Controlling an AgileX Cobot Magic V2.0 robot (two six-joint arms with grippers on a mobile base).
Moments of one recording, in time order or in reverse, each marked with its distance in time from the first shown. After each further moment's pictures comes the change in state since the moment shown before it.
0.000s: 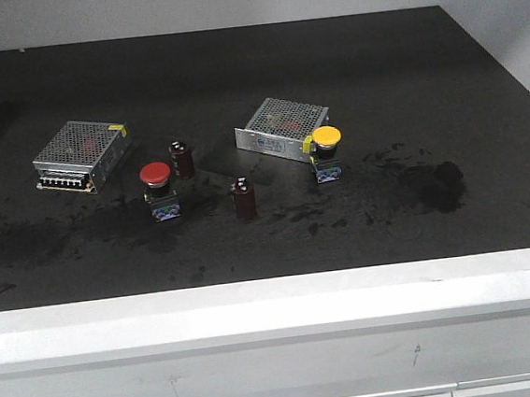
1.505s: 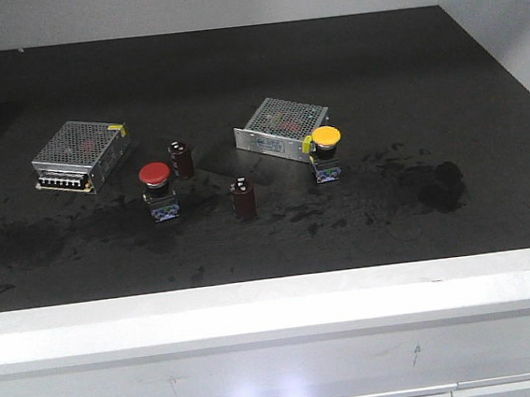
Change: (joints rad) left arm 0.000 0.002 -0.089 0.005 -0.173 -0.008; right arm 0.000 0.003 -0.081 0.024 -0.177 0.002
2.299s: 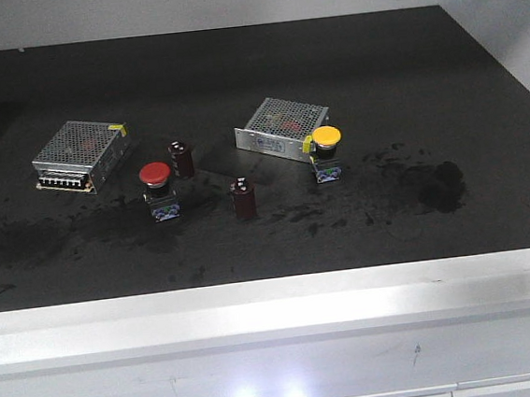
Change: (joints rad) left arm -0.012 0.759 -0.510 0.007 0.224 -0.001; right arm 0.000 0.816 -0.540 0.021 0.246 0.000
